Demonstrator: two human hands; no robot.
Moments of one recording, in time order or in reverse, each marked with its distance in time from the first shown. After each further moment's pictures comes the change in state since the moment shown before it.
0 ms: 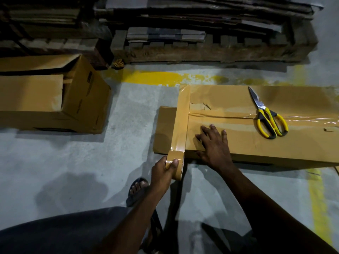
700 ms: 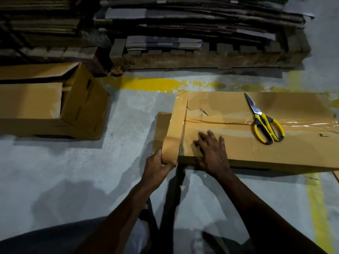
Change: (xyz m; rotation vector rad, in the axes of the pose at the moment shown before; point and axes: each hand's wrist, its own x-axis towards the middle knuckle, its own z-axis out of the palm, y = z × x) left_hand 0.021 0.039 -0.026 0.176 -0.052 0.194; right_hand 0.000 0.003 0.001 0.060 -0.022 -0.013
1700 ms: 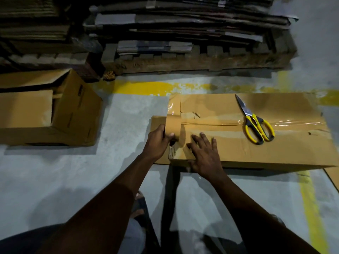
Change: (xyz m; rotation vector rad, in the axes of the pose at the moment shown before) left_hand 0.075 0.048 0.005 0.223 -0.082 0.170; right_hand -0.004 -0.003 -0.002 -0.049 0.033 -0.006
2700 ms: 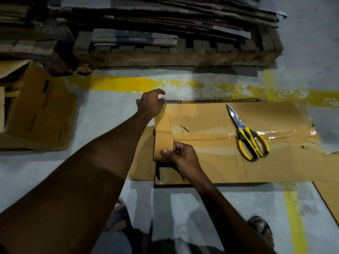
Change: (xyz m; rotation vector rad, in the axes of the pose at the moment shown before) left_hand 0.172 0.013 0.019 0.363 0.116 -0.063; right_hand 0.026 -0.037 -0.030 1.204 -0.025 0.446
